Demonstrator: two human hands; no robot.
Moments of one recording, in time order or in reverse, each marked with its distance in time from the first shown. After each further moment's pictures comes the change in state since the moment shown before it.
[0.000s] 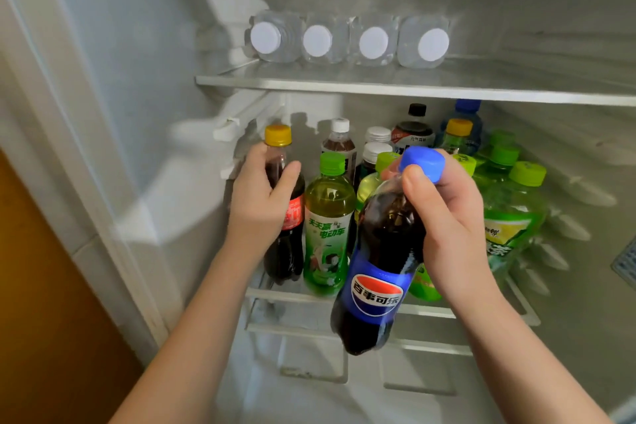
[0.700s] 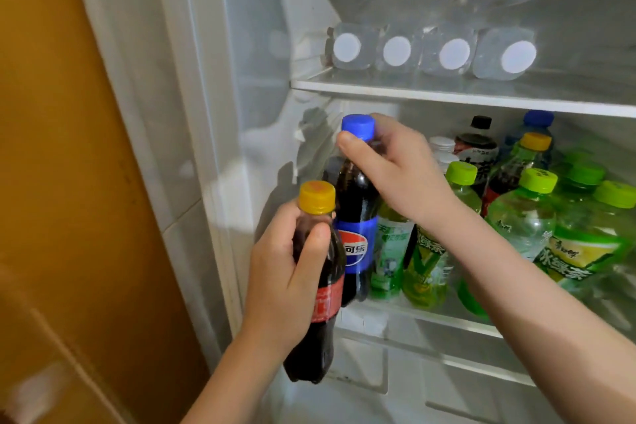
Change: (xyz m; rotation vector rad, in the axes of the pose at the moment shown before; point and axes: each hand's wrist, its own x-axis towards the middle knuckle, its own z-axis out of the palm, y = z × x) left_hand -0.083 0.040 -0.066 -0.170 0.023 -0.071; right_hand 0.060 0.012 0.083 -0.550 -0.356 -0.121
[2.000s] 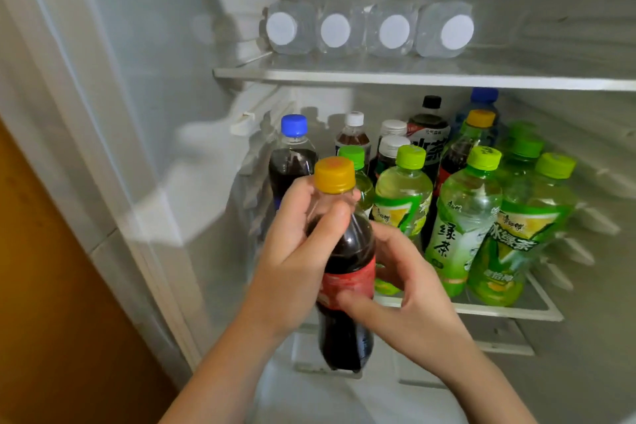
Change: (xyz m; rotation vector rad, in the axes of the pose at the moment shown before) left_hand 0.017 0.020 0.045 -0.429 -0.319 -0.128; right_hand -0.134 0.012 -0.006 0.380 -0.030 0.307
